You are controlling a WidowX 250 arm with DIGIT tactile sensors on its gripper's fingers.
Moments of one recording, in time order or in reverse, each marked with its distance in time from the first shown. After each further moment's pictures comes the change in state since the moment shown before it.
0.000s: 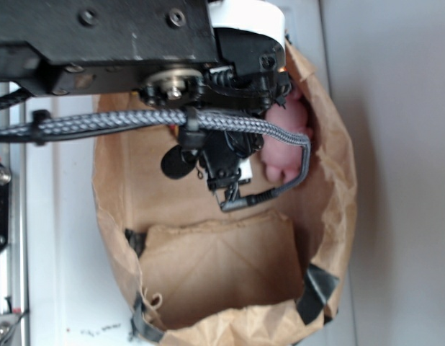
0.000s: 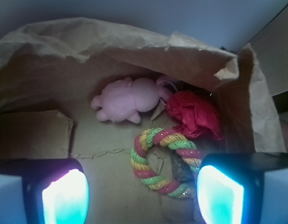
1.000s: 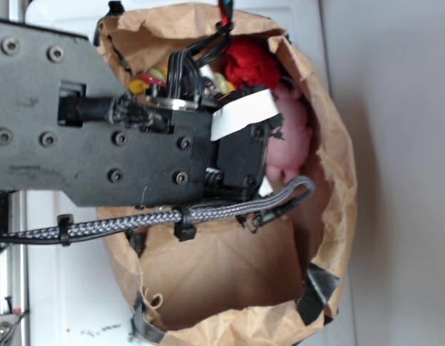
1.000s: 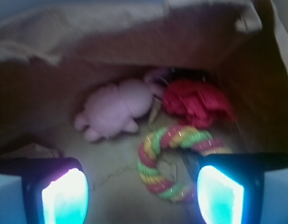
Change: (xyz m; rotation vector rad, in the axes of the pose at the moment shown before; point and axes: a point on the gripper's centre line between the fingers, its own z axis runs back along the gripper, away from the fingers) arm -0.011 -0.021 -0.023 0.100 -0.075 0.327
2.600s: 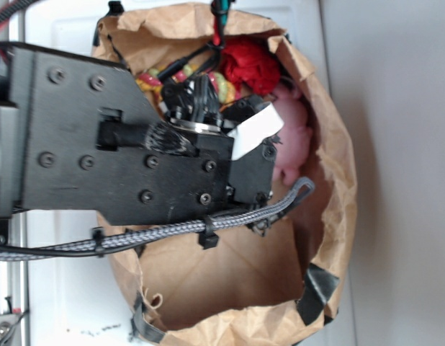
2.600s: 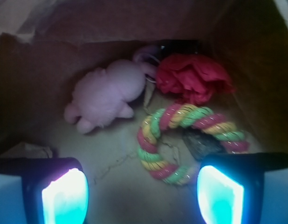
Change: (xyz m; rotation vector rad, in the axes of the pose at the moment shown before) arm -0.004 -0.006 -0.016 0.028 0.041 0.082
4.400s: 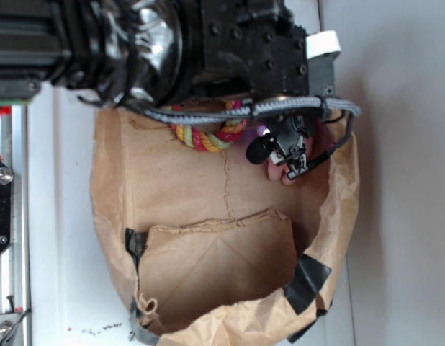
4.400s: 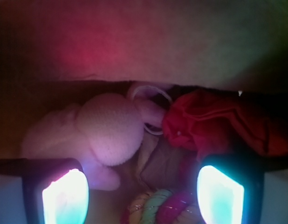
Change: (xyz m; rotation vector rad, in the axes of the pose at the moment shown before) arm 0.046 0.041 -0.051 -0.010 0.040 -0.080
